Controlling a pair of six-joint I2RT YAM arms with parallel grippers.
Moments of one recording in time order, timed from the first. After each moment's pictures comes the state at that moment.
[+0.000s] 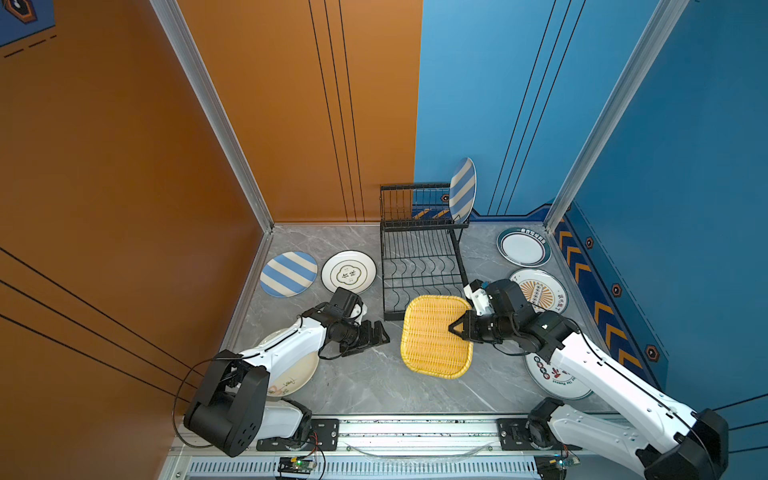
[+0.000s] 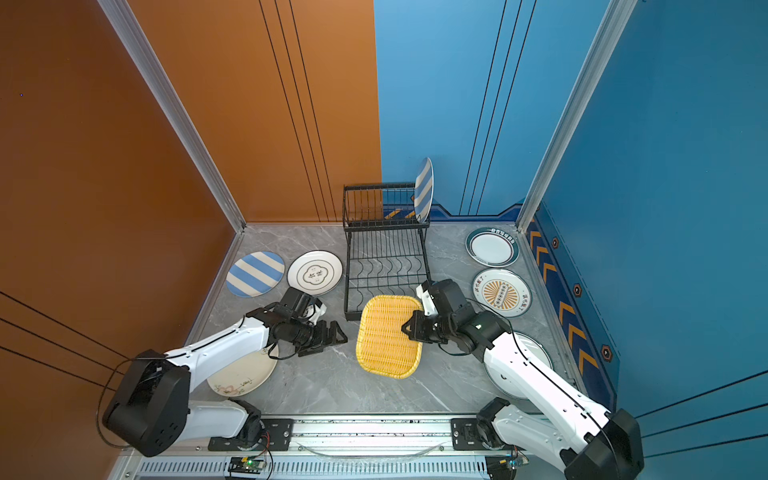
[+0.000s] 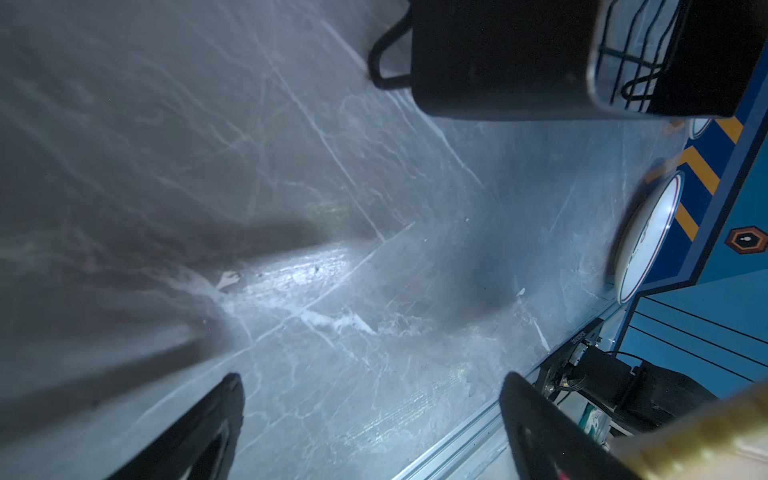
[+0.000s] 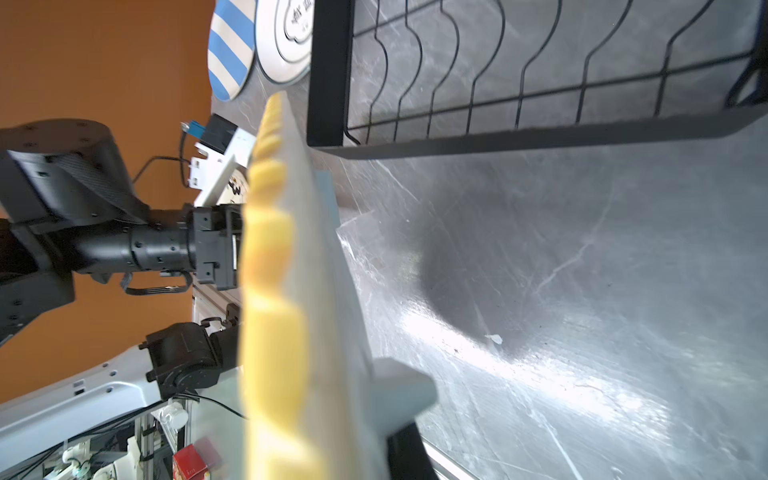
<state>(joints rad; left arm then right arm) -0.41 1.34 0.71 -0.53 0.47 -0.61 0.60 1.04 0.93 -0.70 -0.33 0.71</state>
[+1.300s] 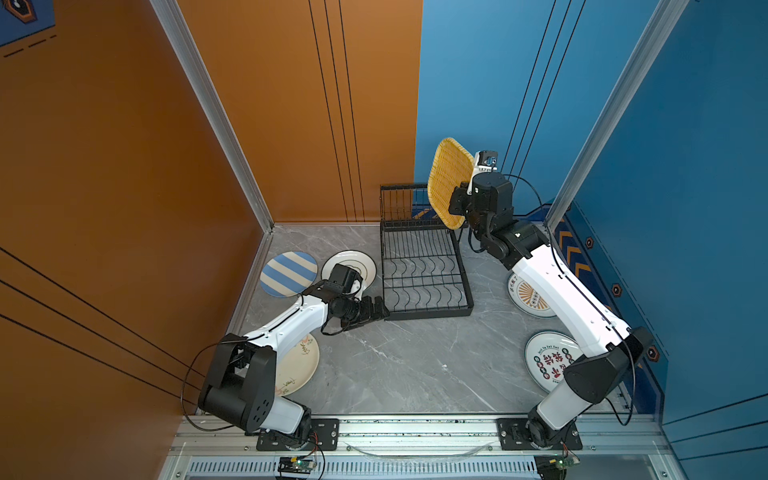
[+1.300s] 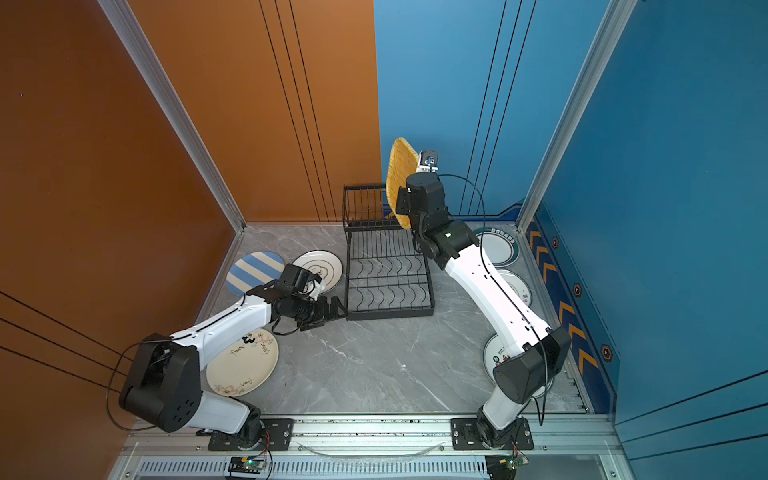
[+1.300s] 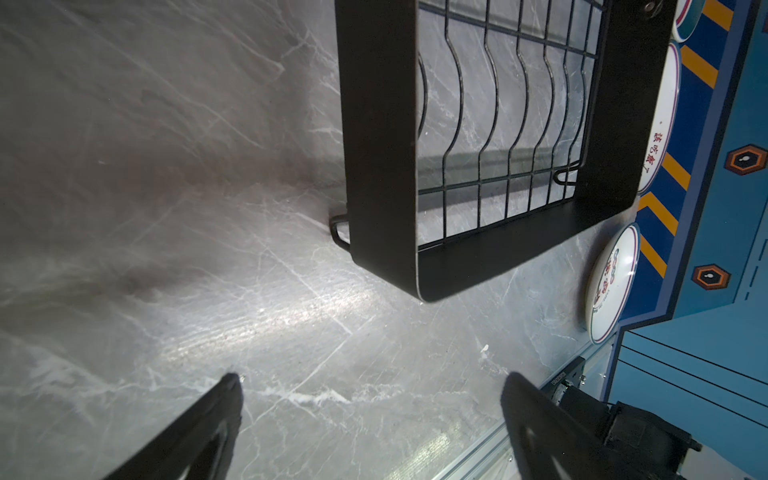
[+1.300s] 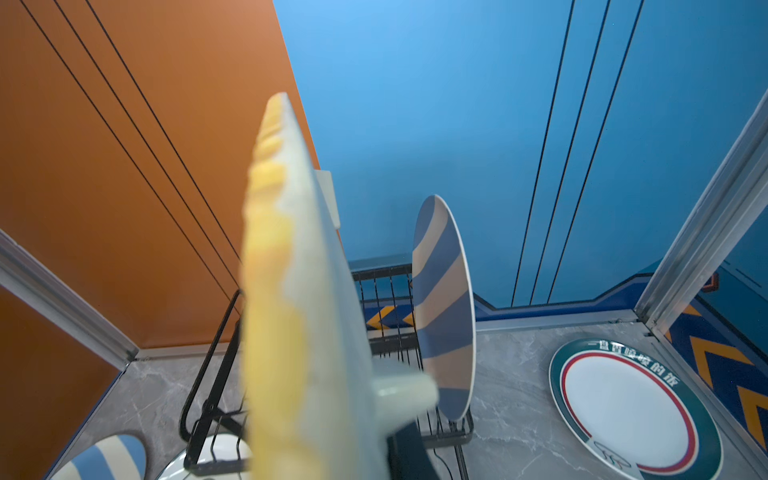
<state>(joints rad) -0.35 1.46 0.92 -0.56 0.45 -0.54 0.55 1.68 1.88 -0.39 0.51 0.26</state>
